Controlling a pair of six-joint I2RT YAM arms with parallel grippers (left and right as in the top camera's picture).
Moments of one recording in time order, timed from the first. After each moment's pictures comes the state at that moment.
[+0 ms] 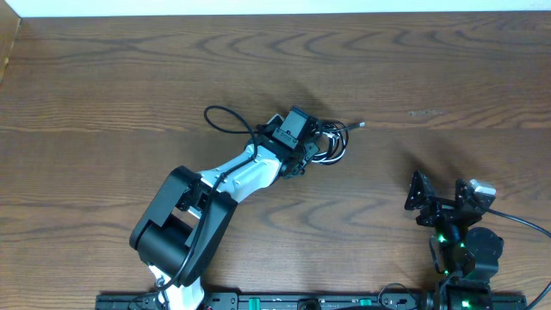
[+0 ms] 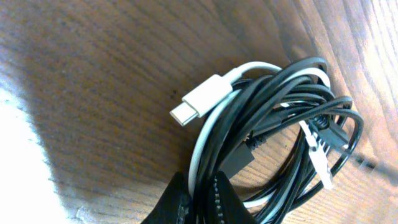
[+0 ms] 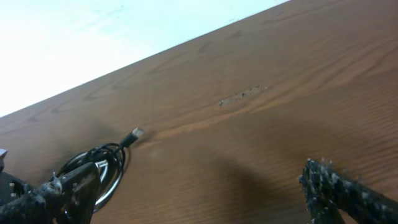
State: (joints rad) left arm -0.61 1.90 1.06 -0.23 0.06 -1.27; right arm -0.10 0.17 0.01 -0.06 -0.12 0.38
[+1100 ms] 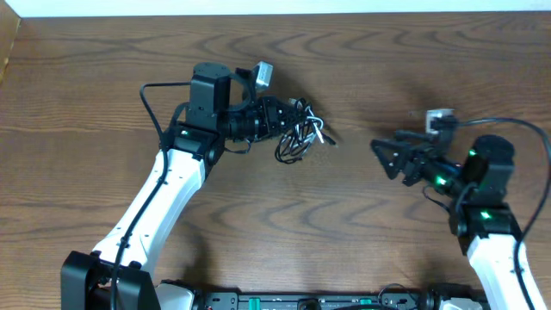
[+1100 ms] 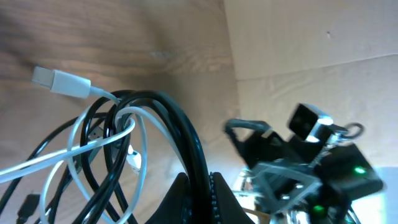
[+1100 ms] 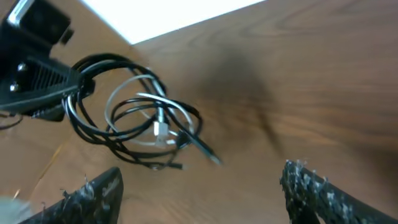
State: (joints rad) left arm -0.28 1.48 1.06 -0.19 0.92 -0.76; right arm -0.02 1.04 0.54 0.05 -0.80 0.33
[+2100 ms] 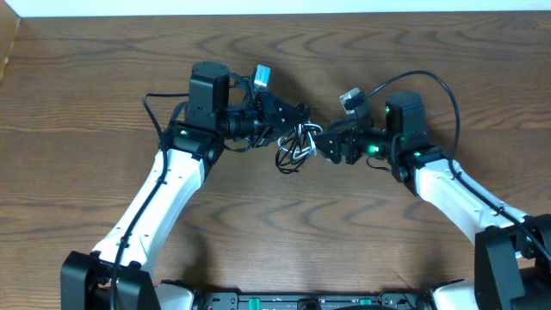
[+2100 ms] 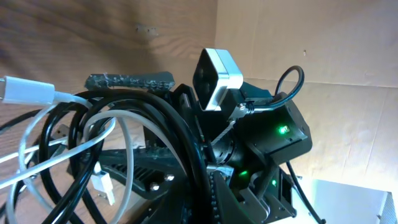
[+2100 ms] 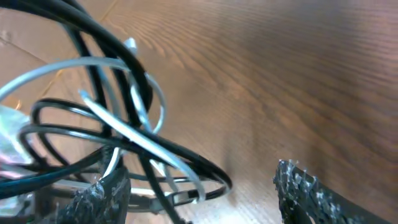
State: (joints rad) left arm -0.28 1.48 1.06 -0.17 0.98 -1.02; right arm 0.28 1.58 0.81 0.12 -0.76 0.15
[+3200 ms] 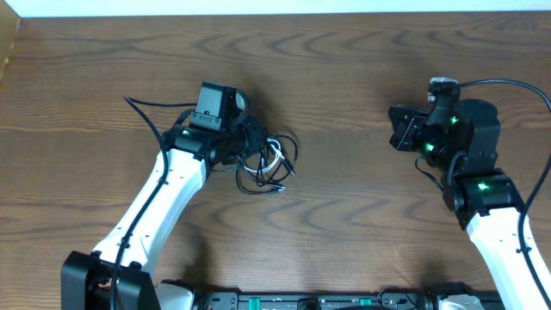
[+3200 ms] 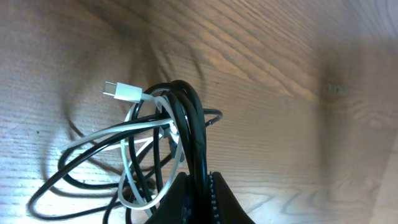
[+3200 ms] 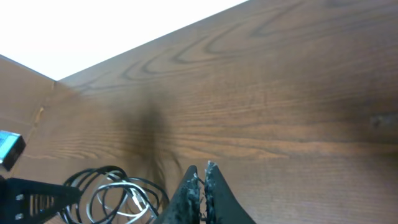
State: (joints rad) left arm -0.29 1.48 1.07 -0.61 0.35 -0.71; right arm 0.12 1.14 0.82 -0.22 -0.32 0.46
